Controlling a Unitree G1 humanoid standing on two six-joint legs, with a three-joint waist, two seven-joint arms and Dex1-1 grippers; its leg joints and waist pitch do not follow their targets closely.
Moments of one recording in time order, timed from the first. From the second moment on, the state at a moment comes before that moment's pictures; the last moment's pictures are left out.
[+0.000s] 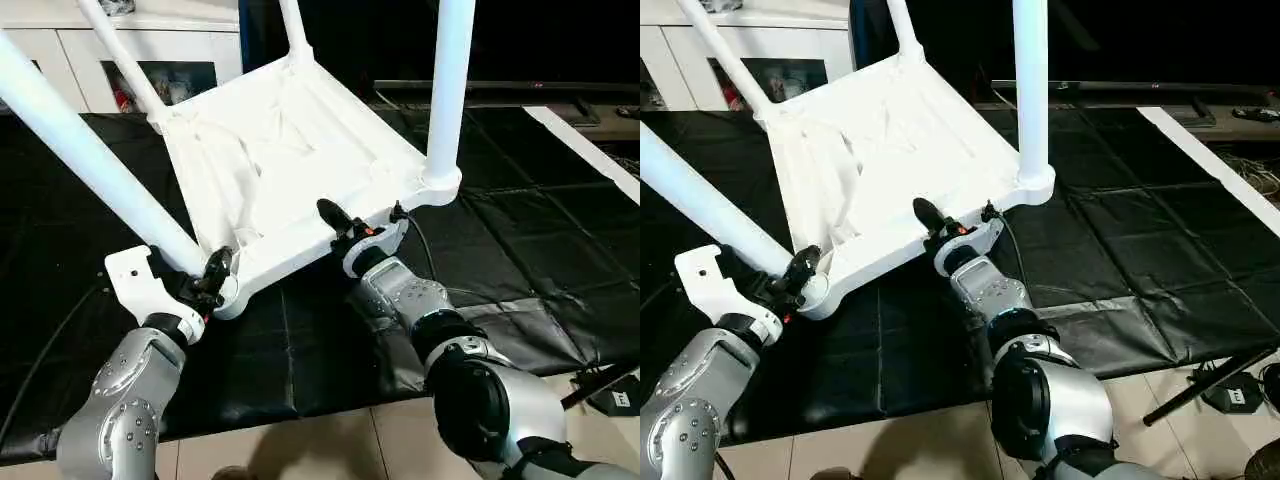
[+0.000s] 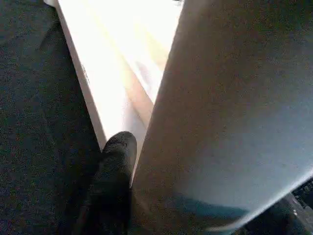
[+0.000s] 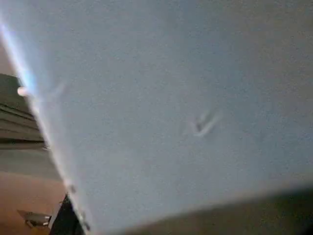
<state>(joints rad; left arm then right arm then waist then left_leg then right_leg) -0.03 0.03 0.24 -0.34 -0.48 0.61 -0.11 -0.92 0.15 -0.52 1.22 0.79 0.30 0.46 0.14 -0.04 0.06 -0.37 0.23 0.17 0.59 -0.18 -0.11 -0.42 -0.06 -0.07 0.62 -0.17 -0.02</state>
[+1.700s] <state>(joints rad) 0.17 0.51 0.04 -0.61 -0.62 0.71 -0.67 -0.80 0.00 -0.32 0.73 0.45 0.08 0.29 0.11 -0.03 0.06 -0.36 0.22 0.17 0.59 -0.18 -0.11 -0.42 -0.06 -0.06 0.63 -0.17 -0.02</state>
